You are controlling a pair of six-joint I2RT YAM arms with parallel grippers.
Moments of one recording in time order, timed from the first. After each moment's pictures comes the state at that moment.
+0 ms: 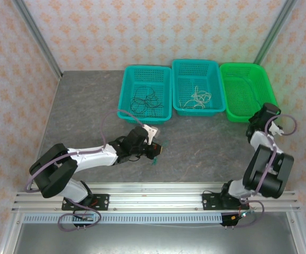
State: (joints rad) left arm -0.79 1.47 0.67 0.11 0.22 -0.51; right arm -0.45 1.44 0.74 0.30 0.18 1.99
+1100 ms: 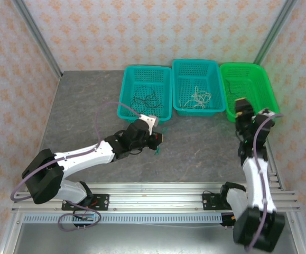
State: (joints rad) left arm -0.81 1.38 0.83 -0.03 0.03 -0.60; right arm -0.25 0.79 0.54 0.08 -0.30 1.15
